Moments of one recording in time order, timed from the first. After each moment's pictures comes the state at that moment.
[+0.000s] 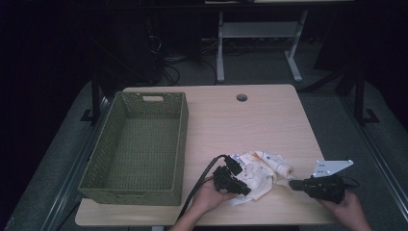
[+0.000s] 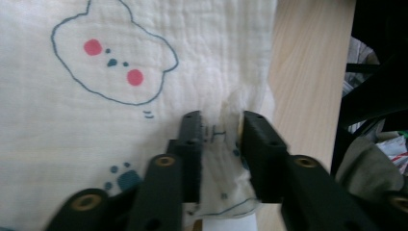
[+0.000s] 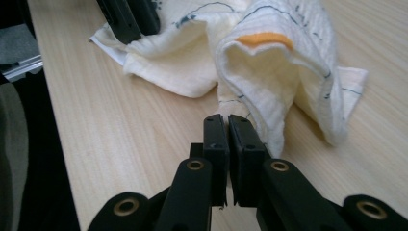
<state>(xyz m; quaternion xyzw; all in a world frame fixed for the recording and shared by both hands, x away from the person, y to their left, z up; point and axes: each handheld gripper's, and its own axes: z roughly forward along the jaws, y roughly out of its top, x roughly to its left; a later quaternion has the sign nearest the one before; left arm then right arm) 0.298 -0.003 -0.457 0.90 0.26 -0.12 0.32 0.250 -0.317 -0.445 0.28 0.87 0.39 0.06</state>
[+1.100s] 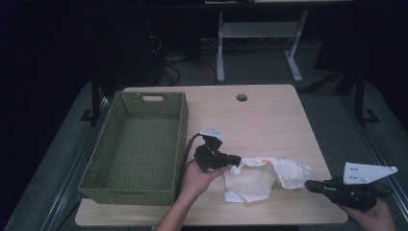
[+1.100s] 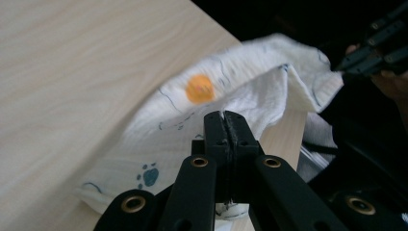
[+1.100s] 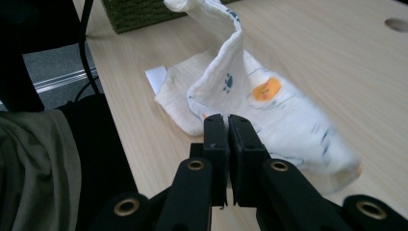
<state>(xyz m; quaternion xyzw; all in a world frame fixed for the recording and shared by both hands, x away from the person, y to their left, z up) 0.320 0.048 -0.384 0.81 0.33 -0.09 0.47 0.208 -0.336 -0.379 0.24 0.85 0.45 0.10</state>
